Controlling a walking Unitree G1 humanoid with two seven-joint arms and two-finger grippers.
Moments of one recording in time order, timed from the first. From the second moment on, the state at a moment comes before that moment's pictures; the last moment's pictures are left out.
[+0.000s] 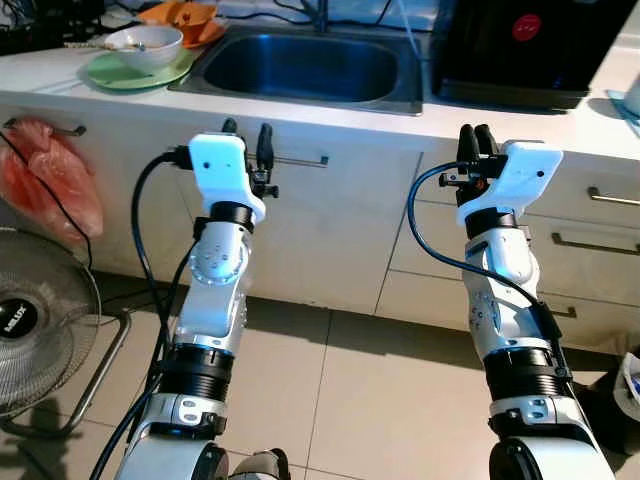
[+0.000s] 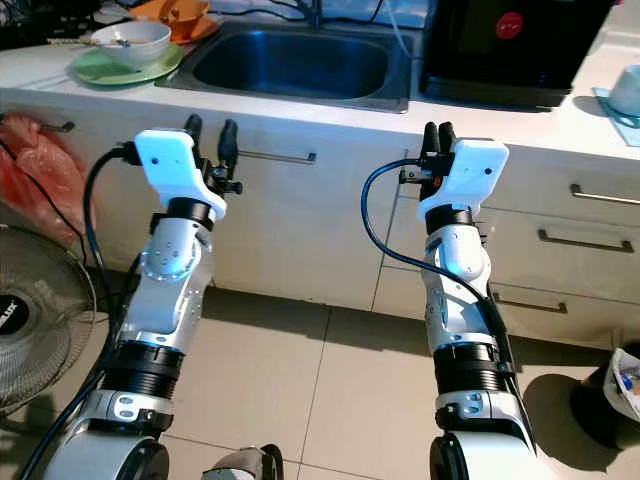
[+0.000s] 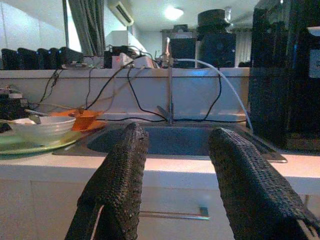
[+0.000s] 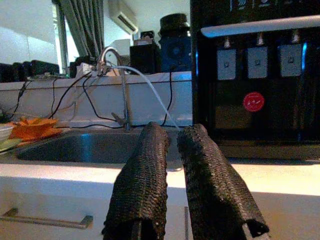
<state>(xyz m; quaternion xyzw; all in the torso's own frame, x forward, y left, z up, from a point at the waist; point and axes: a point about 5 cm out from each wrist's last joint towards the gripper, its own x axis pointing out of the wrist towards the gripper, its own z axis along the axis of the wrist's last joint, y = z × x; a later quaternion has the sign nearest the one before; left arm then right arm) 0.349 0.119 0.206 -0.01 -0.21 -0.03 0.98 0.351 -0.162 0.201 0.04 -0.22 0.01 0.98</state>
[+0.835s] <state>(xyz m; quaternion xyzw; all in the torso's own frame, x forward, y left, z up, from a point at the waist) 0.346 0.128 0.192 0.00 -0.19 -0.02 0.98 0.350 -0.153 0.191 0.06 -0.21 0.02 0.98</state>
